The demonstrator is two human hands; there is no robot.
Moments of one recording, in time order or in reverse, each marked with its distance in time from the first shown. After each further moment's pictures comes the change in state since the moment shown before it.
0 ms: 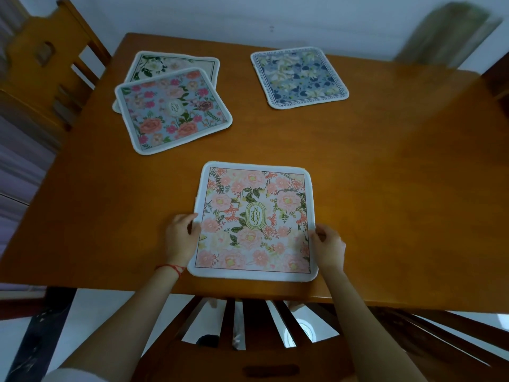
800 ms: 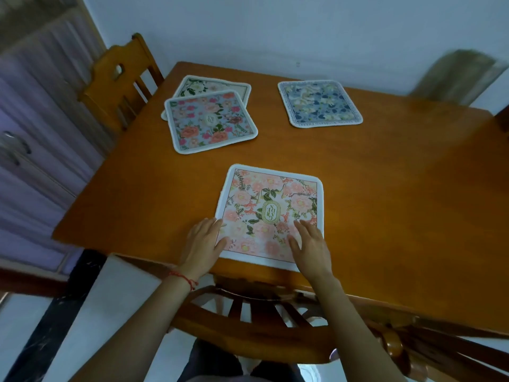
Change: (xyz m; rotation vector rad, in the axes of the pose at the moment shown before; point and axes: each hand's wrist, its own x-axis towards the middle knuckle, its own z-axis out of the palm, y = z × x) left_hand -0.088 0.014 -0.034 0.349 -0.150 0.205; right_hand -0.072 -0.048 -0.007 -0.332 -0.148 -0.487
